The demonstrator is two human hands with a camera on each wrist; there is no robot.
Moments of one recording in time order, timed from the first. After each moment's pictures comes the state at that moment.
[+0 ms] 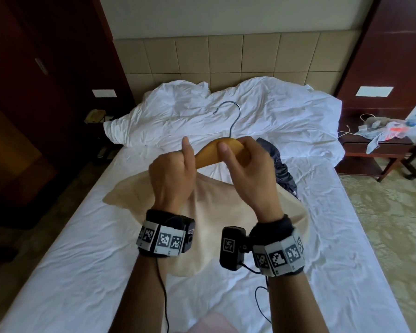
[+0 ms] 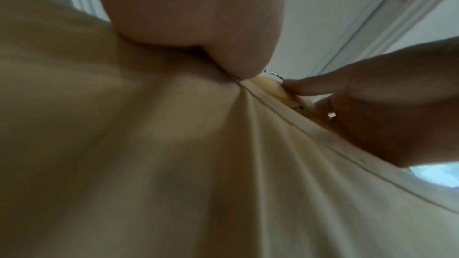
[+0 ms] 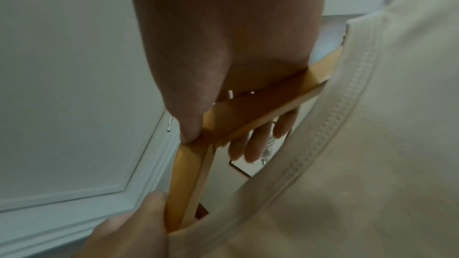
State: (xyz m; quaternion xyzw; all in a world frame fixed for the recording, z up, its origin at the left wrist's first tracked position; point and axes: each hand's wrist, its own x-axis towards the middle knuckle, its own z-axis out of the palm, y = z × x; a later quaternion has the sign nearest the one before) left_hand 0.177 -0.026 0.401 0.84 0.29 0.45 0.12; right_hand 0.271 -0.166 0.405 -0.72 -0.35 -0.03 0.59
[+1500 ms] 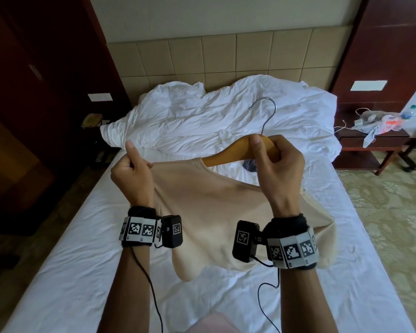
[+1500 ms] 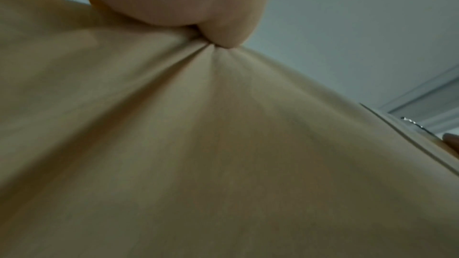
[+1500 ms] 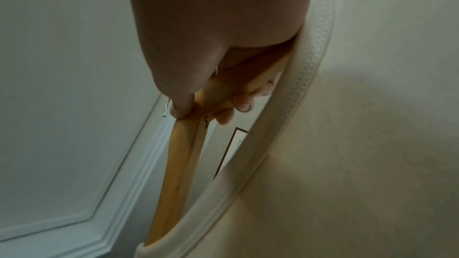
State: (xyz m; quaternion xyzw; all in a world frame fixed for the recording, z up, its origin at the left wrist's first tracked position) left_hand 0.160 0.027 0.372 0.61 0.38 0.60 0.35; right_hand 0.296 -0.205 0.401 -0.73 -0.21 -0.10 0.64
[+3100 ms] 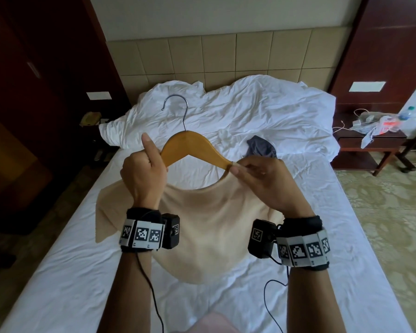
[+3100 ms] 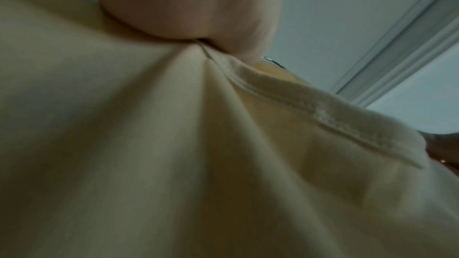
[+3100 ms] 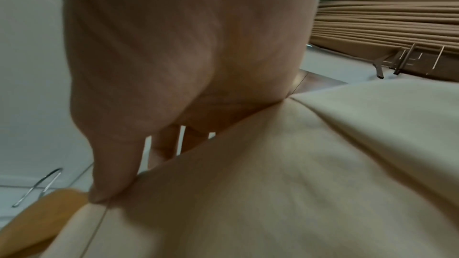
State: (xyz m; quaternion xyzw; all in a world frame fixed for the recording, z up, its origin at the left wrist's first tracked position) left_hand 0.159 0.009 0.394 0.77 0.35 0.48 0.22; right_hand 0.306 -0.220 0.388 -0.73 -0.45 0.04 0.51
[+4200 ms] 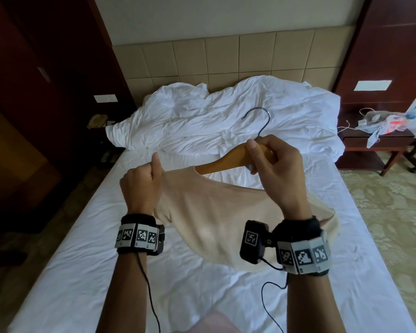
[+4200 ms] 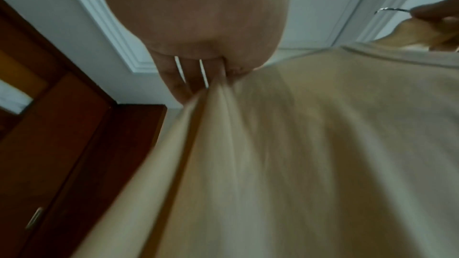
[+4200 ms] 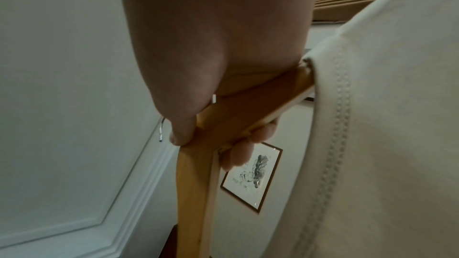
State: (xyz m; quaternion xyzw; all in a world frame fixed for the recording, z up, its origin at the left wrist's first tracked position) left_hand 0.130 0.021 0.362 0.83 0.37 0.38 0.15; right_hand 0.290 -0.226 0.411 -0.68 -0.33 -0.02 0.65
